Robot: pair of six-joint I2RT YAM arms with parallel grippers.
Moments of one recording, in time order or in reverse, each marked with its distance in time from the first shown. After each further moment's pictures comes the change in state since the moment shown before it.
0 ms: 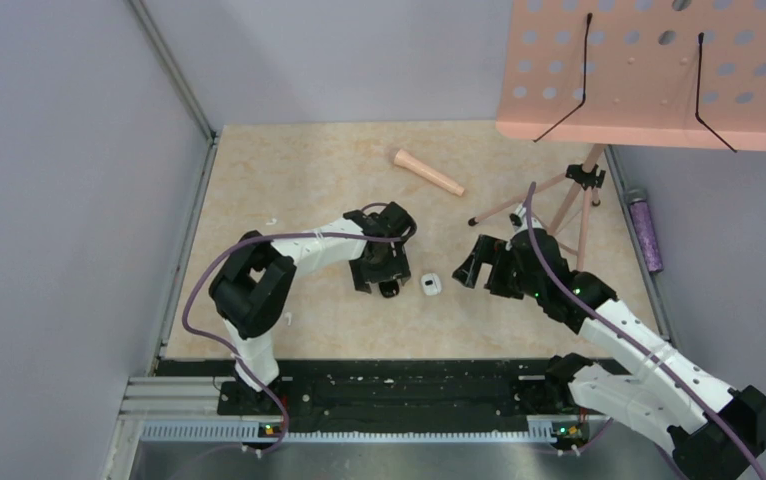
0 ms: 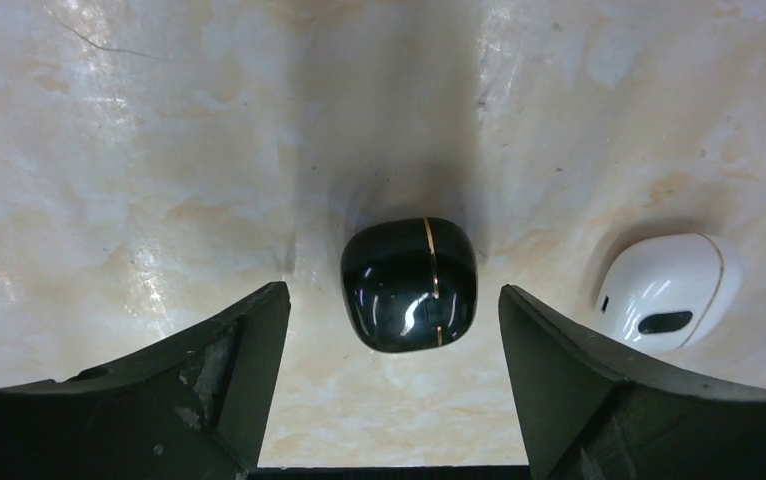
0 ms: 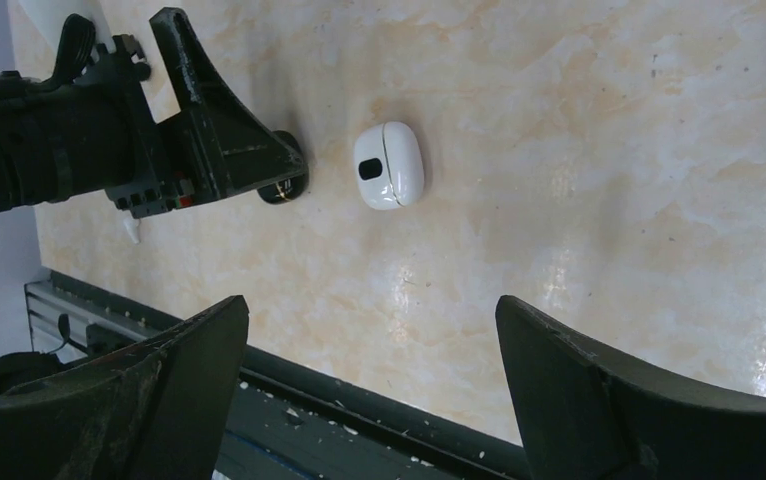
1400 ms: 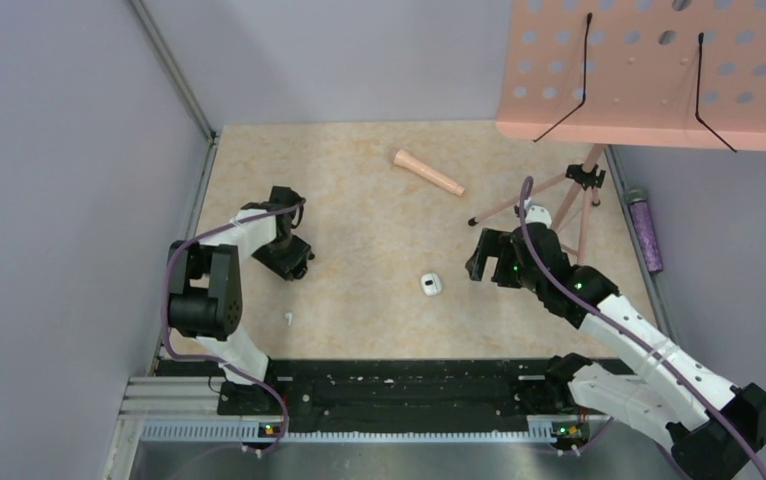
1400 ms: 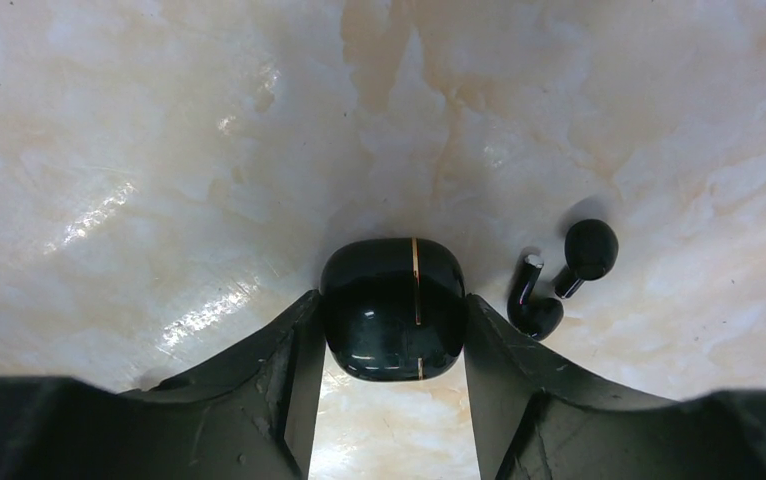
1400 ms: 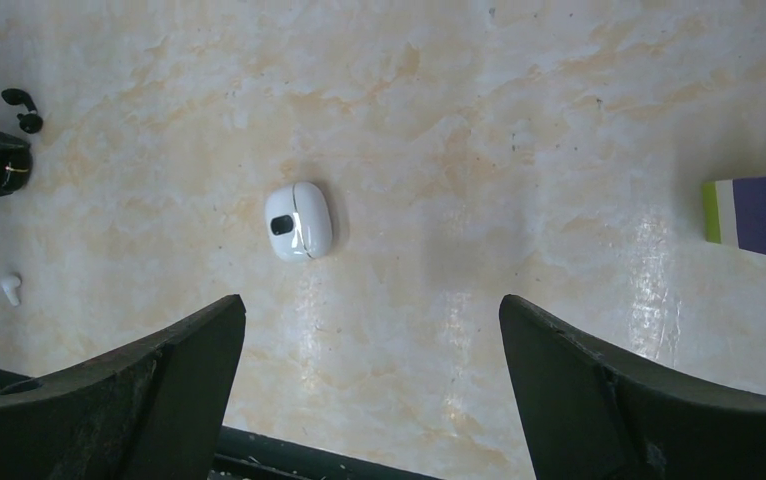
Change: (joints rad) left arm 0.628 -0.154 -0.215 0.004 -0.111 -0.159; right arm 0.003 0.036 0.062 -0.051 0.194 -0.139
